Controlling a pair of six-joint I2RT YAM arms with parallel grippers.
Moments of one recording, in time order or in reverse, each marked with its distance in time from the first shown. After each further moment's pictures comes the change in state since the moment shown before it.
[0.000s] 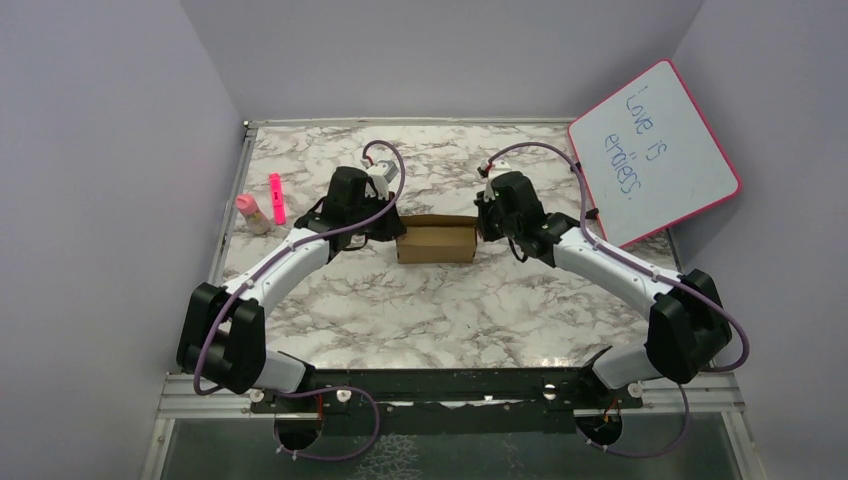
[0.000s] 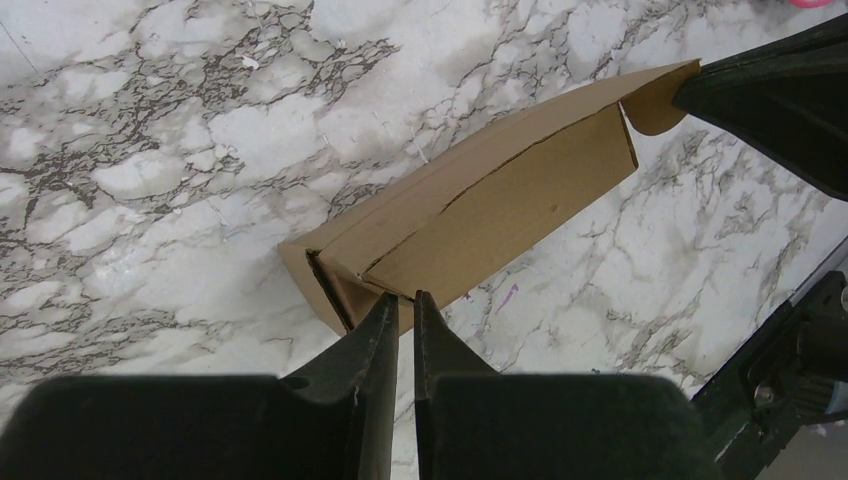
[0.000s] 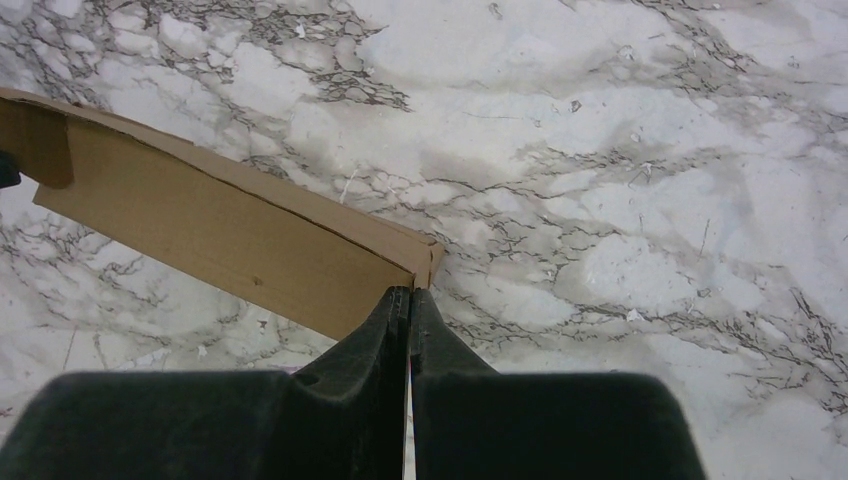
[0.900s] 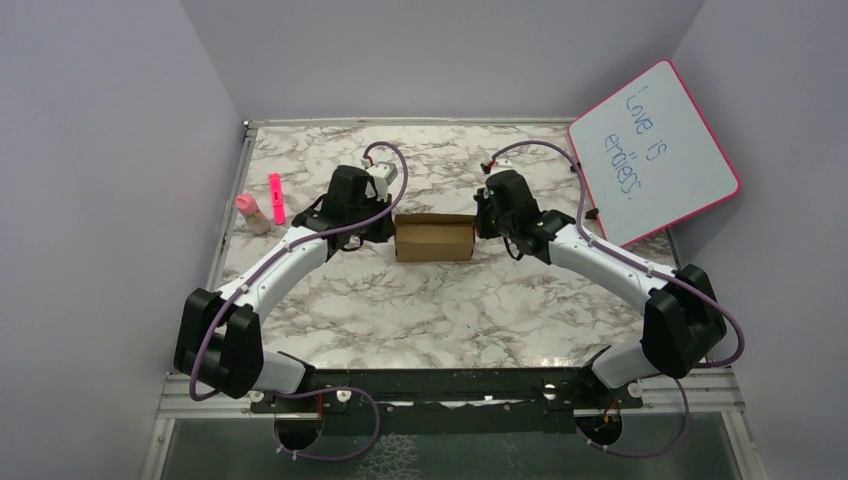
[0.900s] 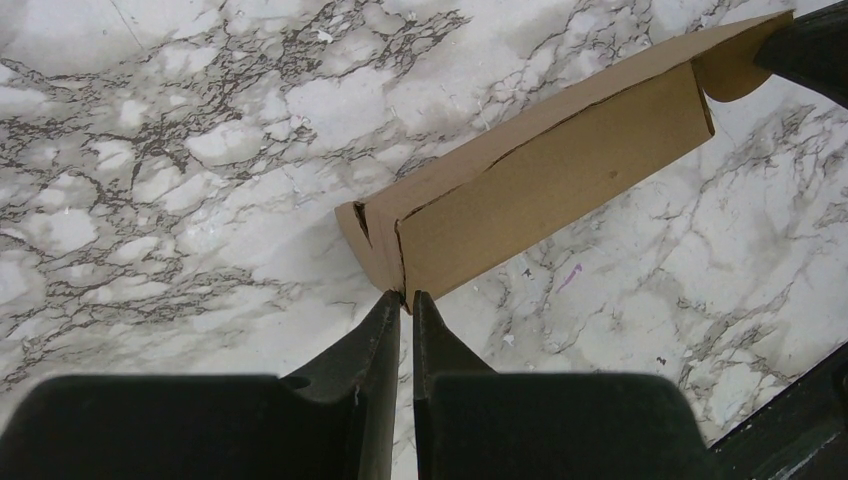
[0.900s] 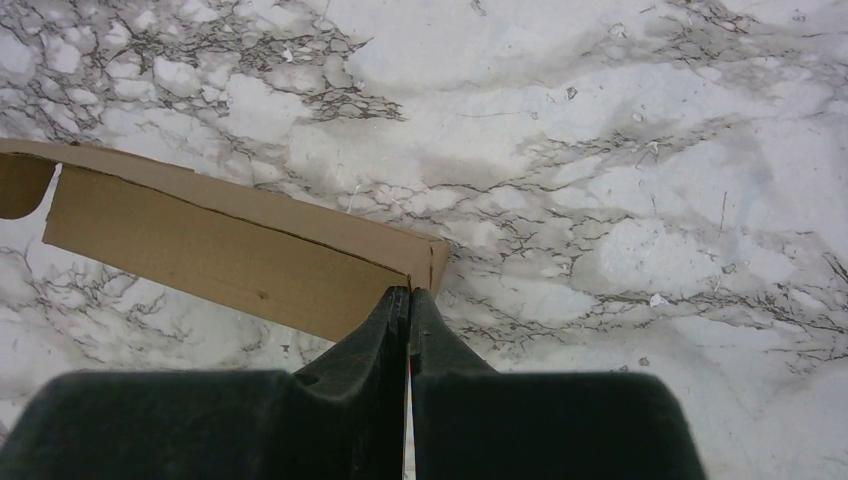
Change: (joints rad) left arm -0.016 -0.026 0.041 -0.126 -0.134 0.102; right arm 0.013 0.035 0.032 -0.021 0.086 0.132
